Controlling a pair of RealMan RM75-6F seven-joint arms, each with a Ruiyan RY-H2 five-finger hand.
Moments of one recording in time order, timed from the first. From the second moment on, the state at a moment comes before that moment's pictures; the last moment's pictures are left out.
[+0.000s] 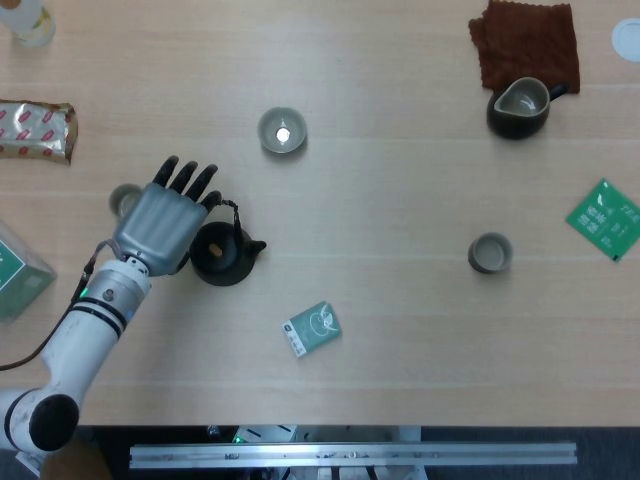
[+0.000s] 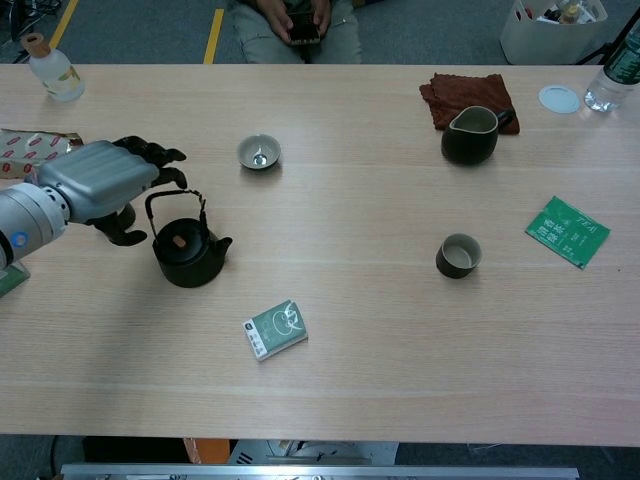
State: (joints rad) left arm -0.75 -1.29 0.07 -1.90 0.87 1.06 0.84; right arm -0.02 -1.05 0.03 -1.58 -1.56 1.57 0.11
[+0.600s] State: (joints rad) left arm -0.77 -1.31 -0.01 -1.84 0.78 1.02 0.73; right arm -0.02 -1.05 0.03 -1.57 -1.56 1.57 0.13
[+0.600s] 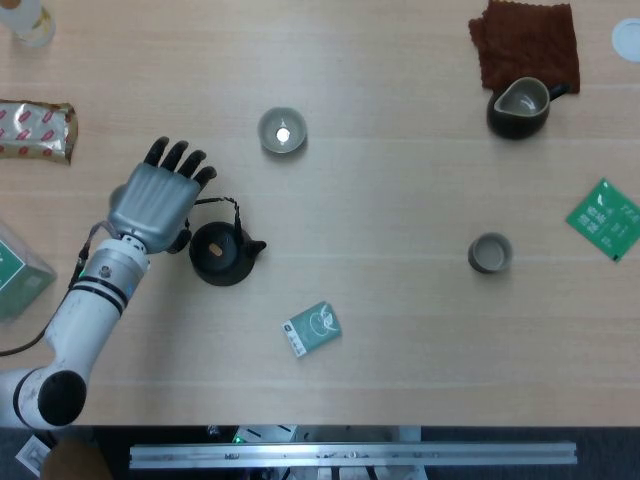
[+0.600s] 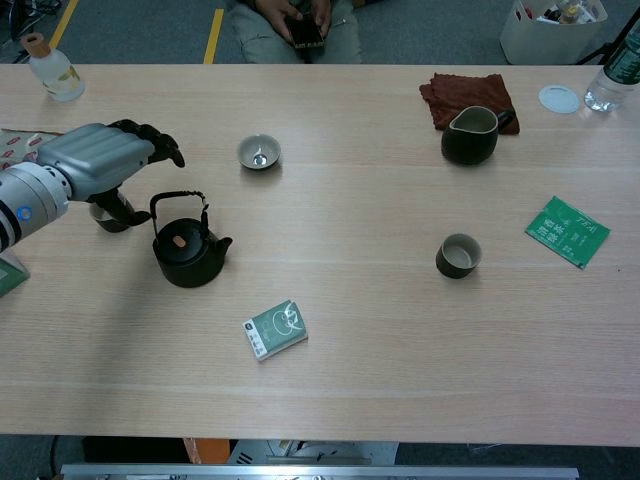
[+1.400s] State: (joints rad) left arm -0.84 -1.39 -0.07 -1.69 0.56 0.89 0.55; right arm -0.02 -1.06 0.03 -1.53 -1.55 1.56 0.17
